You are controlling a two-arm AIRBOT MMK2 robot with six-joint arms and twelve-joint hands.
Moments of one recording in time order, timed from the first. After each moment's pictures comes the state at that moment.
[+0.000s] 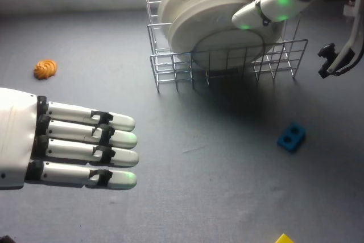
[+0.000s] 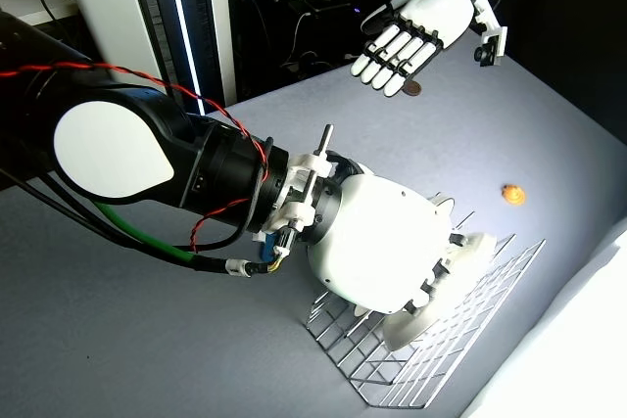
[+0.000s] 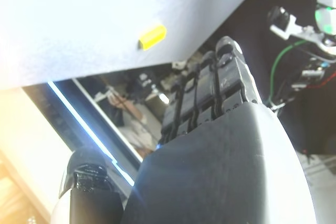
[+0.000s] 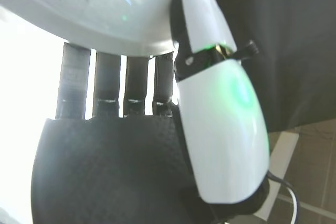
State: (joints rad) left arm 0.70 -0.54 1.17 1.23 -1.20 0.29; right arm -0.16 -1.17 1.34 -0.65 0.13 0.40
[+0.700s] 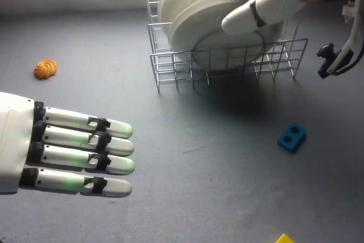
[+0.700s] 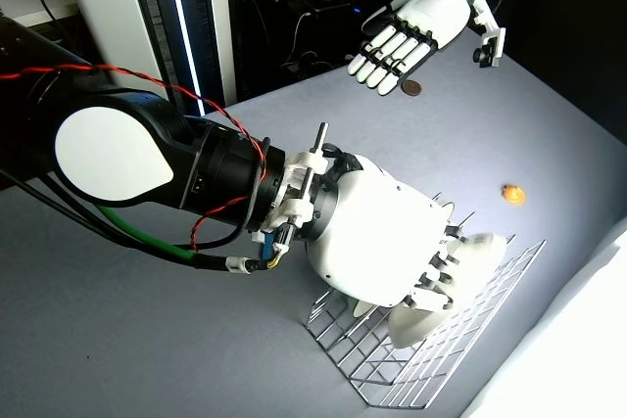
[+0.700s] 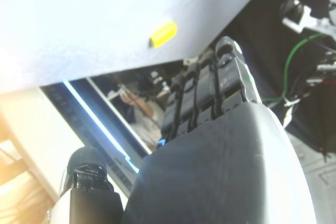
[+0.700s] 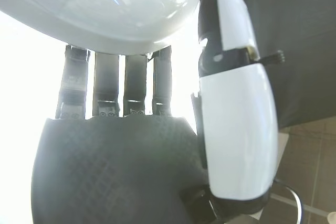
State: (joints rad) left arm 0.70 -0.55 1.18 1.27 -1.23 0.30; right arm -0.16 -1.16 1.33 -0.65 0.16 0.38
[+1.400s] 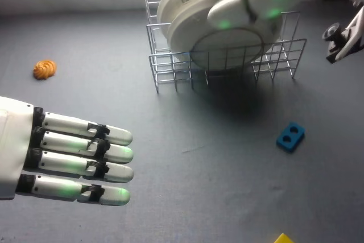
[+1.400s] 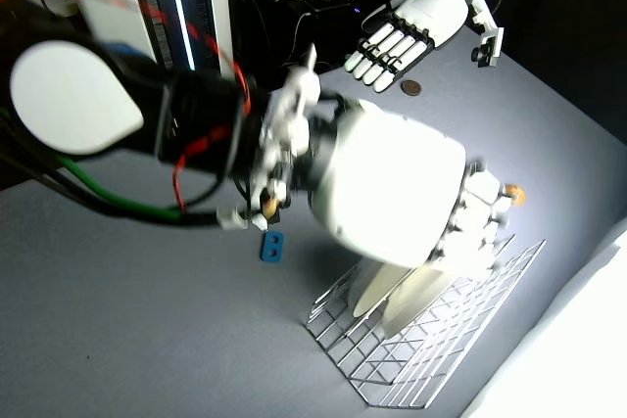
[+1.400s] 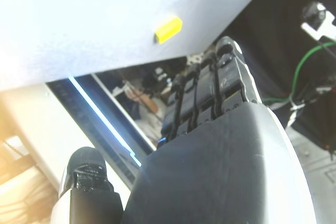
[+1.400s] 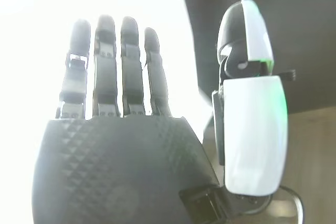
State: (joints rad) left arm 0.70 -0.55 1.18 1.29 -1.25 0.30; right arm -0.12 -1.09 1.13 -0.34 0.19 -0.24
